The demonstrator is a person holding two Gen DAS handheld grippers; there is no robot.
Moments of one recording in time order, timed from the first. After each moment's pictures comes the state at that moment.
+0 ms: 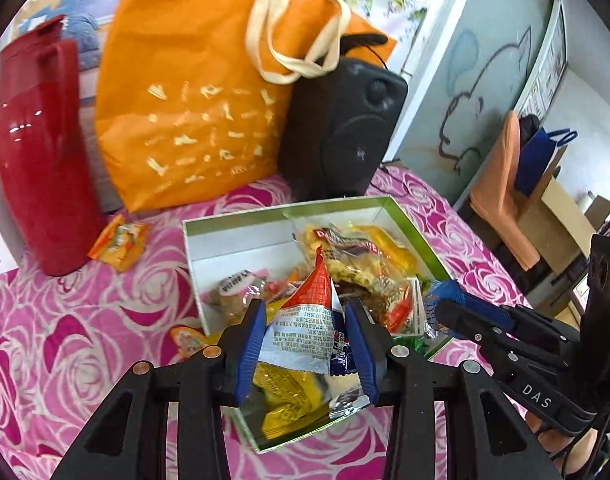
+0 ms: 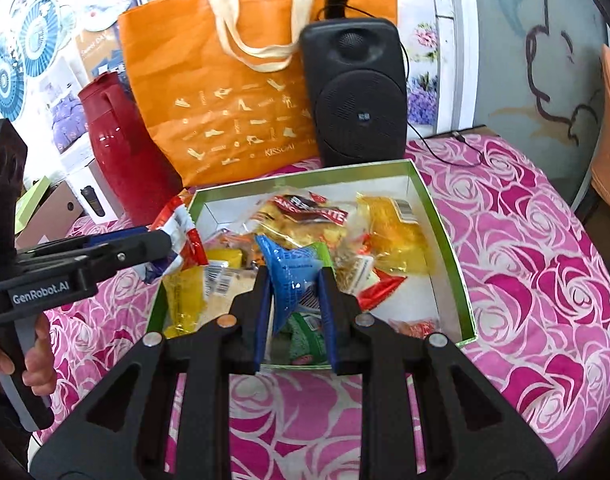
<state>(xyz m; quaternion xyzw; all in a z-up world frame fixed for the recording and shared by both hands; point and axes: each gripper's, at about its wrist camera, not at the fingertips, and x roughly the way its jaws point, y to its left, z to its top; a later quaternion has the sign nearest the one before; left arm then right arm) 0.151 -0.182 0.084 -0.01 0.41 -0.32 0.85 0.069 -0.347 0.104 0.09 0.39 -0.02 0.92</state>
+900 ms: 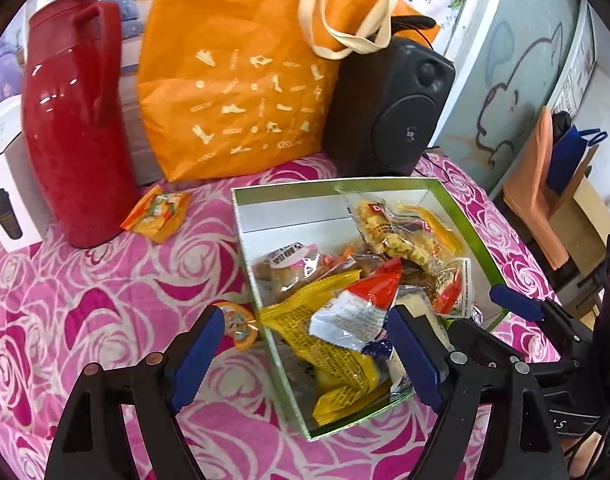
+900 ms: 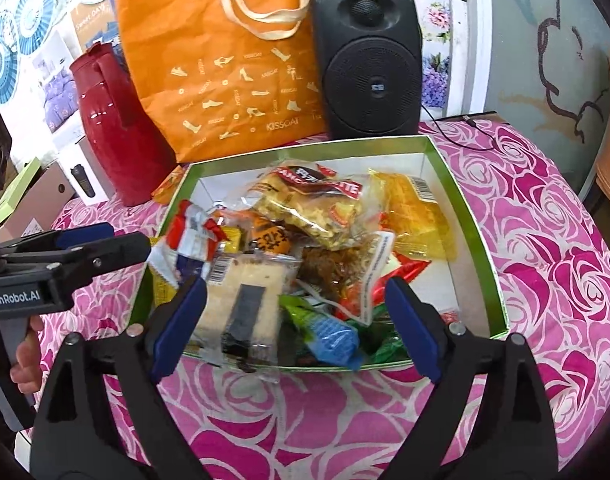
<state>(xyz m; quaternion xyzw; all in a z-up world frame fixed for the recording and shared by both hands) 0.159 -0.155 0.062 0.00 0.44 -0.27 0.86 0.084 -0.332 0.077 0.07 0.41 -0.01 0.91</state>
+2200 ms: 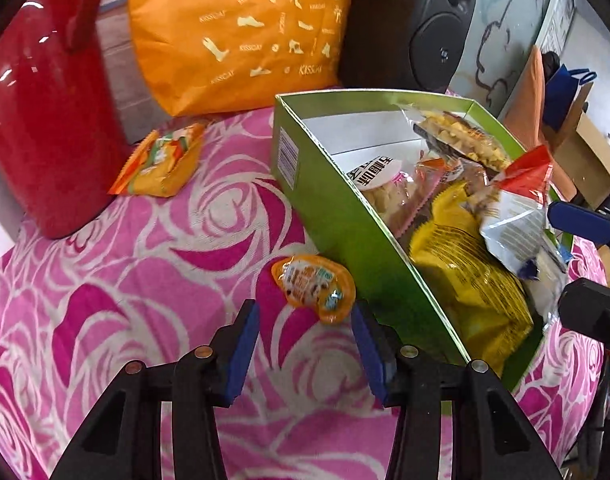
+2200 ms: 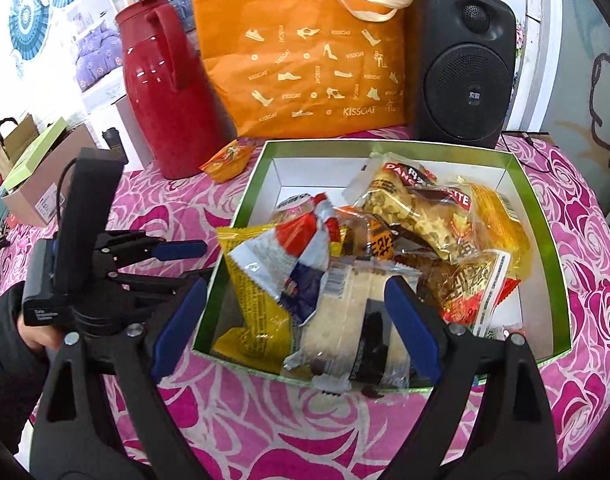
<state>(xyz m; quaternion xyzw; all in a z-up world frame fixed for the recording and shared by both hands) 0.200 -0.130 -0.024 0.08 0.47 -0.31 0.82 0.115 -0.264 0.070 0.04 0.44 0.04 0.89</state>
